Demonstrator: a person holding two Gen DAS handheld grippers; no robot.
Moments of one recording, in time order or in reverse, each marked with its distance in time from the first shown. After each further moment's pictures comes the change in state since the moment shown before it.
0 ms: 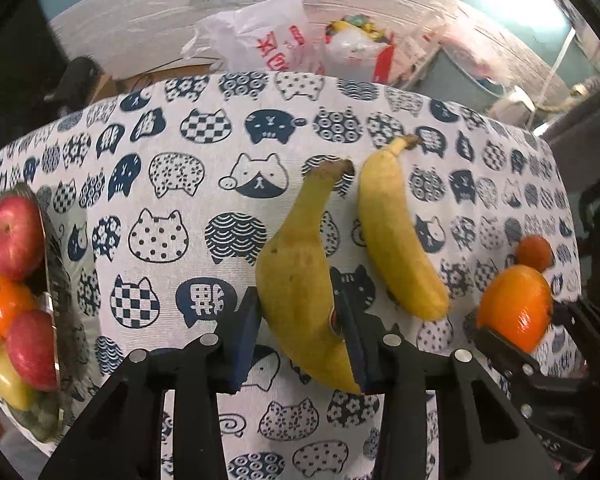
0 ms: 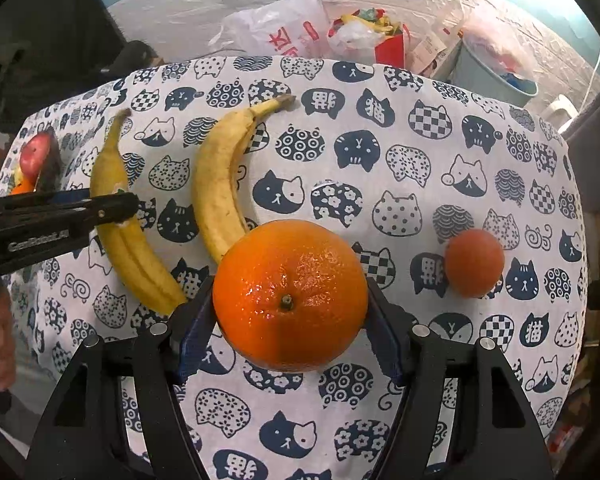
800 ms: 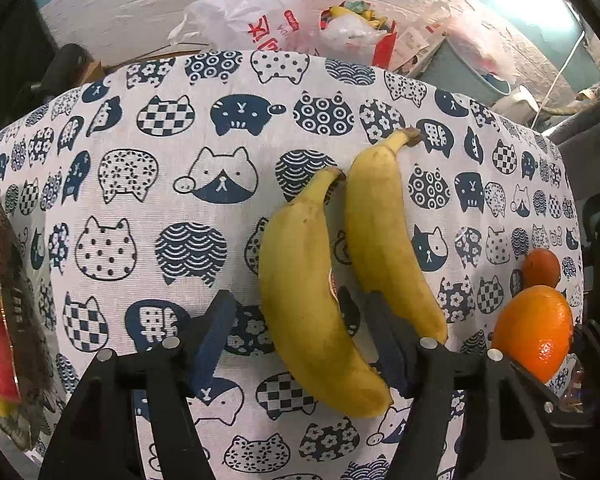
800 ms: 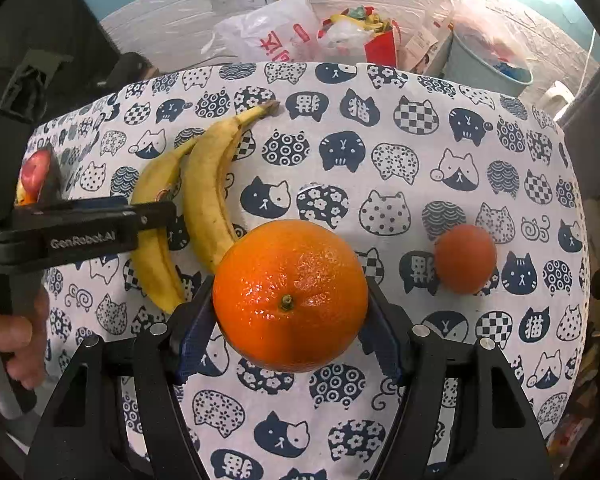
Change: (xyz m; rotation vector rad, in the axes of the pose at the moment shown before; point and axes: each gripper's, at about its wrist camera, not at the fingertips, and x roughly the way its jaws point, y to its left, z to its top) left arm 0.042 -0.013 0.018 -0.048 0.031 -0.027; right arm -0.004 -0.017 0.005 0.051 -0.006 0.023
